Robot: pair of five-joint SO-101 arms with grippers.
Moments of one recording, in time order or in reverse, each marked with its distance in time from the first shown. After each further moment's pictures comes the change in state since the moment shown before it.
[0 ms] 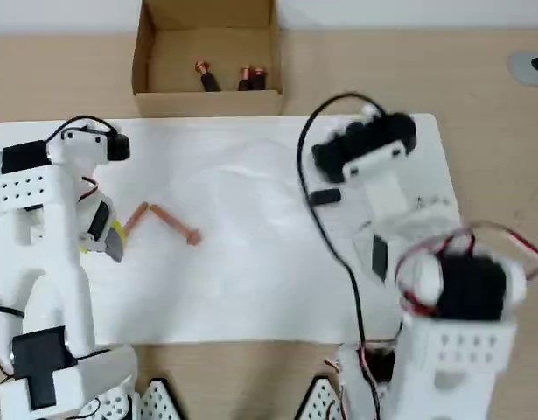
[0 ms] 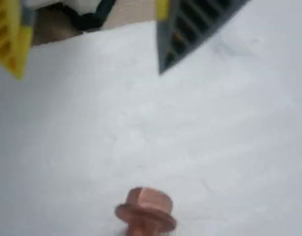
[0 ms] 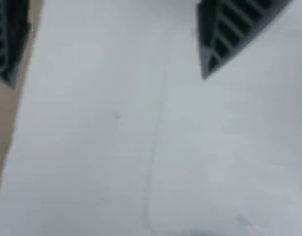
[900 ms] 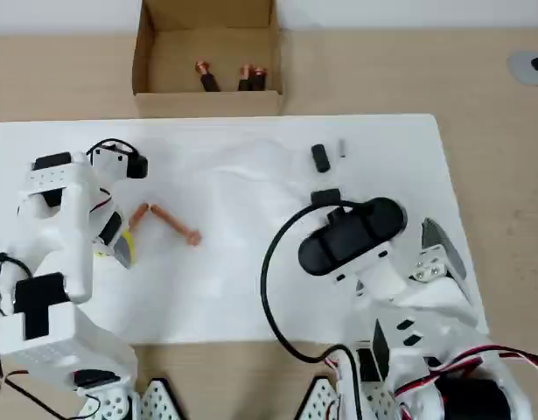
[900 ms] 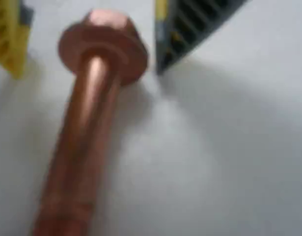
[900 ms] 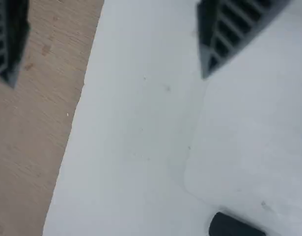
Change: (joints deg) left arm -0.2 20.3 6.2 -20.7 -7.7; right arm -0.2 -23.3 10.3 -0.4 10.4
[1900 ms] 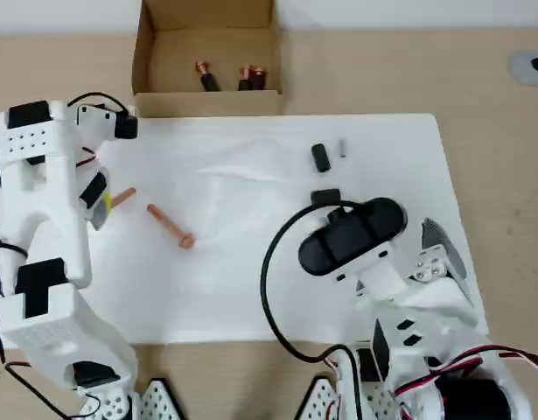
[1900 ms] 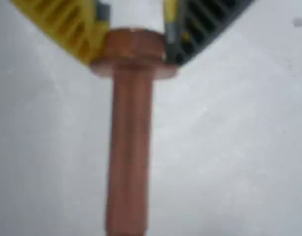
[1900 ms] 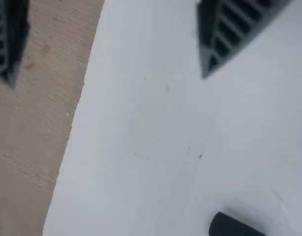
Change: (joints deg) left arm -0.6 3.9 -29.8 23.7 -3.1; right arm 0.0 0.0 0.0 0.0 0.0
